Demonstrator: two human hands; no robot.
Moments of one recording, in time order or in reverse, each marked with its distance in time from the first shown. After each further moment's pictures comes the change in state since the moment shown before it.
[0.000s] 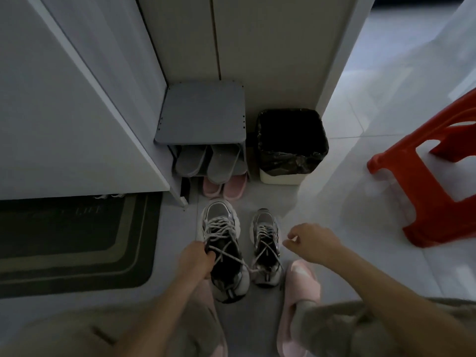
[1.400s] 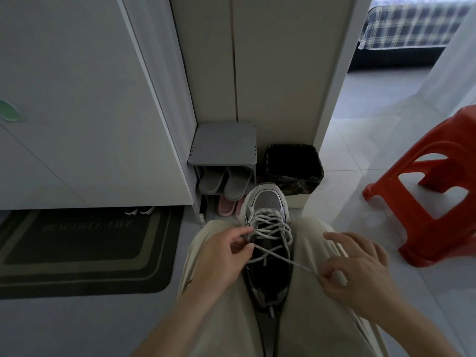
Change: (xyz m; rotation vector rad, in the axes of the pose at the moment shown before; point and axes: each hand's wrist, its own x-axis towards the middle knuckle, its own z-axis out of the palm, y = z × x) left_hand -0.181 0.045 -0.077 -0.407 0.167 0.594; right_hand -0.183 -0.006 -0.005 0.018 0.773 -0.251
